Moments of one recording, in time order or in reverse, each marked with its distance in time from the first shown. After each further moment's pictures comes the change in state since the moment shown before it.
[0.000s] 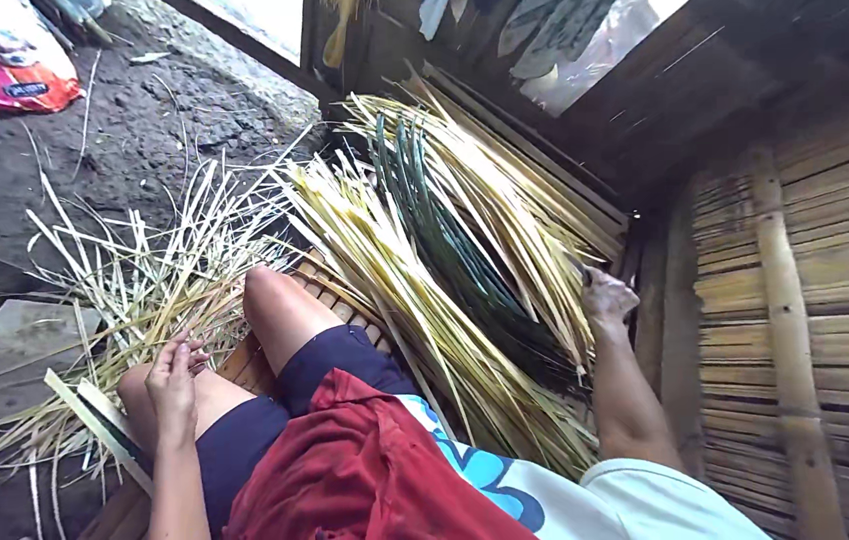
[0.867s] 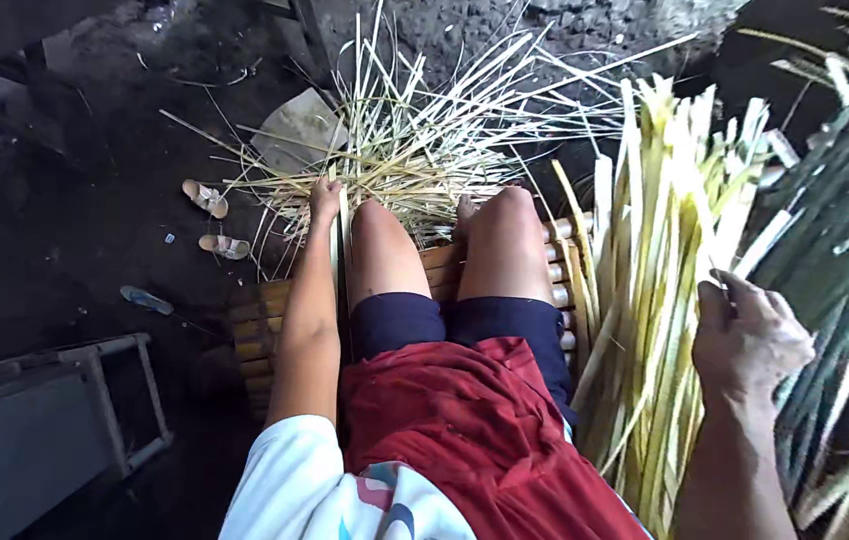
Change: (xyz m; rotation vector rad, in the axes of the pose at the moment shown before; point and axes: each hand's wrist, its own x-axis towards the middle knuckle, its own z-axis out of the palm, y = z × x) left_hand 0.060 0.035 -0.117 0.512 0.356 -0.346; right_hand -0.135 -0.298 -0.034 0.370 -0.077 -0.941
